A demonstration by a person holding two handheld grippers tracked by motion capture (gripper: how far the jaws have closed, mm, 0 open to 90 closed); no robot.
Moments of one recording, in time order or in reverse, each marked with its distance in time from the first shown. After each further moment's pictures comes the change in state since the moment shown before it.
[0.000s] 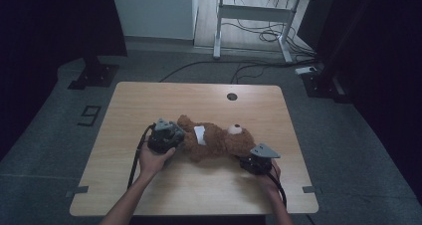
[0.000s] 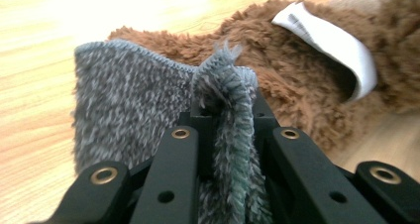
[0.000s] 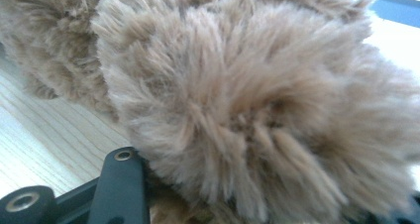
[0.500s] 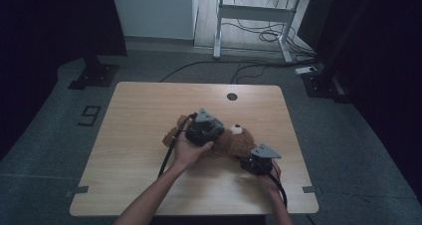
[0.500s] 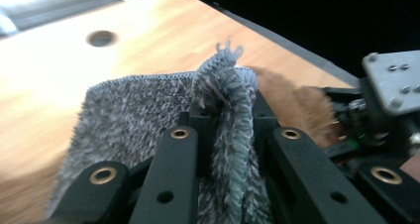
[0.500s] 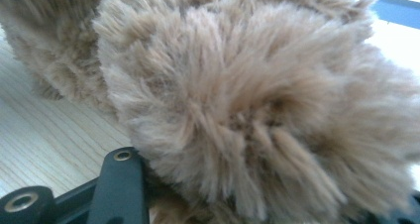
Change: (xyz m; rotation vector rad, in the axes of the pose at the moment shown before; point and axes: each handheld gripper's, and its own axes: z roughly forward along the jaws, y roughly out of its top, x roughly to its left) left arm -0.103 0.071 0.046 -0.006 -0.195 0.149; right arm -0.001 -0.001 -0.002 -0.009 0.013 0.003
